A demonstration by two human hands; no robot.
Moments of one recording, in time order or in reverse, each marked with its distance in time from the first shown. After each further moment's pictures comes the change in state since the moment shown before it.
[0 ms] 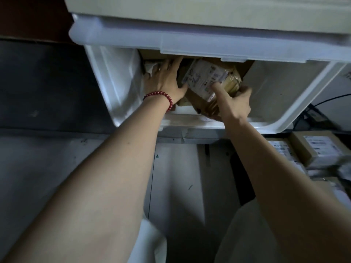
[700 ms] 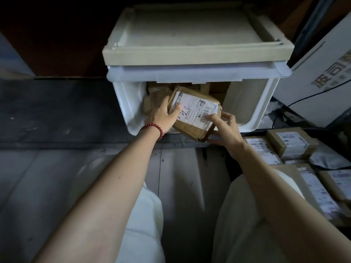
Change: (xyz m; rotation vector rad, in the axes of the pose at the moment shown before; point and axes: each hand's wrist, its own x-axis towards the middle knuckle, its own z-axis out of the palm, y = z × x) left_hand -0.096 0.025 -0.041 -0.513 -0.134 -0.100; right_hand -0.059 0.009 -0.077 0.248 -0.411 0.121
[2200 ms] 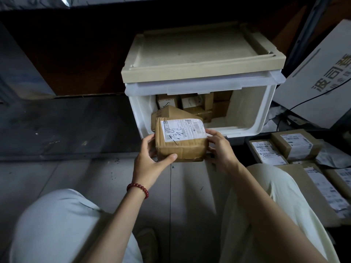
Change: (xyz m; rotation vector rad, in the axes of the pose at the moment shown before) left_hand -0.141 -0.035 -0.033 -0.354 0.195 -0.031; right_hand -0.046 0.017 0.038 0.074 -0.054 0.077
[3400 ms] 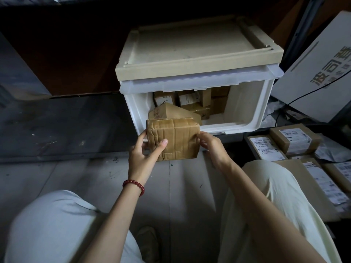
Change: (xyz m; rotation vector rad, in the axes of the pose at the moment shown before) left_hand 0.012 -0.003 -0.002 -0.051 0.044 -0.126; right_hand 0.002 0.010 0.005 -0.143 -0.117 -0.127
